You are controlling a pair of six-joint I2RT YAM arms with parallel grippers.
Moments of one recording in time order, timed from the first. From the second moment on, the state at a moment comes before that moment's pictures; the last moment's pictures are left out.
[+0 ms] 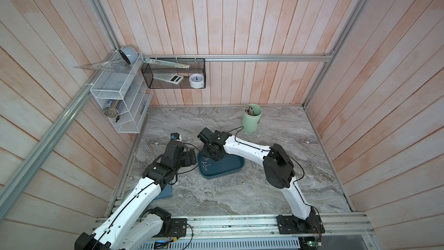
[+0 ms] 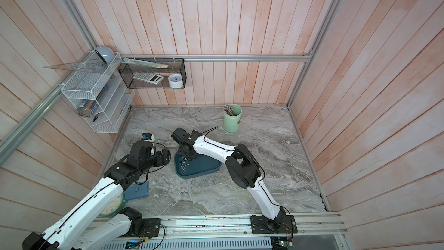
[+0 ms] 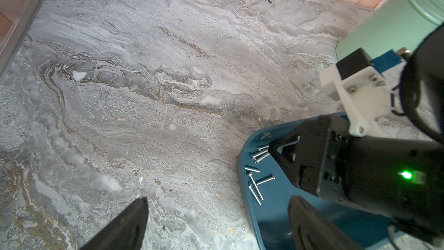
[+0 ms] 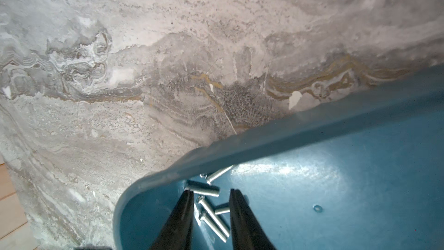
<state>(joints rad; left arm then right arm) -0.41 0.93 0.76 -0.58 -0.19 -0.41 0.98 2.26 1.91 -0.81 0.08 1.15</state>
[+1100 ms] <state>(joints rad) -0.41 0.93 0.76 -0.58 -0.21 -0.41 0.98 2.34 1.92 -0.84 0.08 1.14</state>
